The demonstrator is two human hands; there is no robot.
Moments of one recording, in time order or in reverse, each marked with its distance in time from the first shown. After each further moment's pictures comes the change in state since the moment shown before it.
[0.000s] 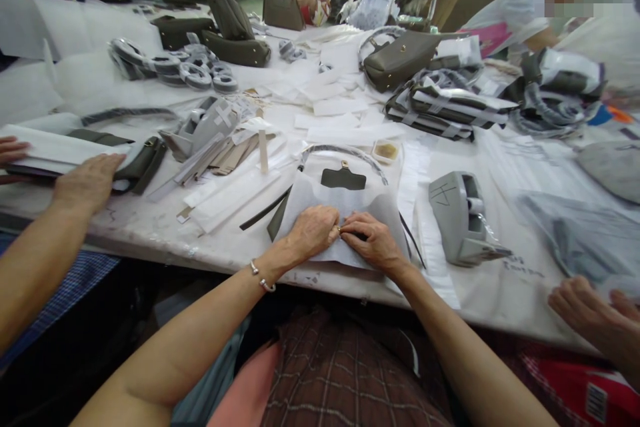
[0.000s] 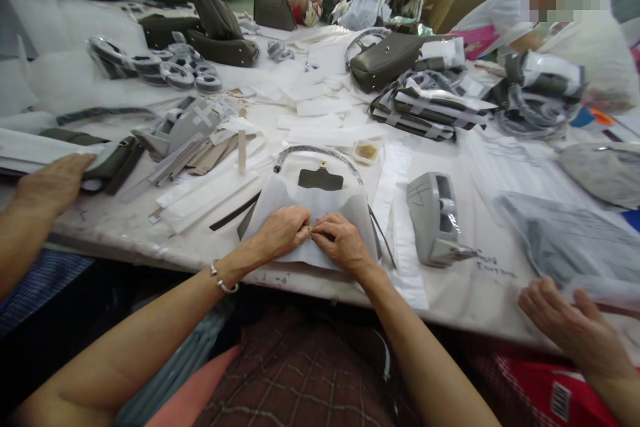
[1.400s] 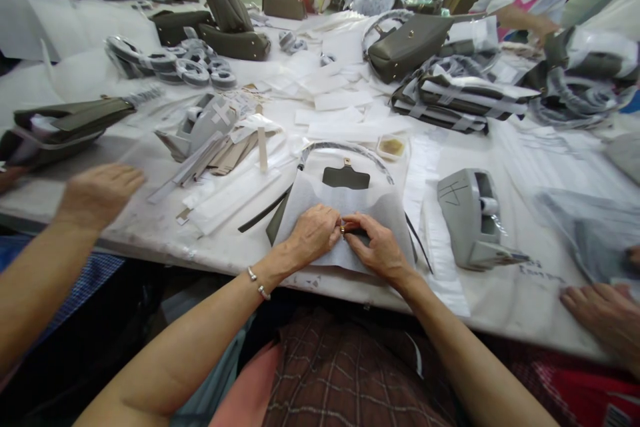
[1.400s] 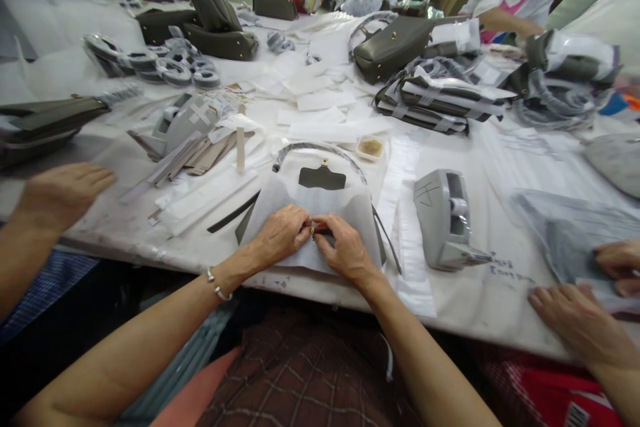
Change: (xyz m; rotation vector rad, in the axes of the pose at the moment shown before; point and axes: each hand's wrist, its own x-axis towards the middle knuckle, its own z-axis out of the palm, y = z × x) left_hand 0.000 -0.004 0.006 0.049 0.049 0.058; right_hand -0.002 -0.010 0.001 0.069 0.016 0.137
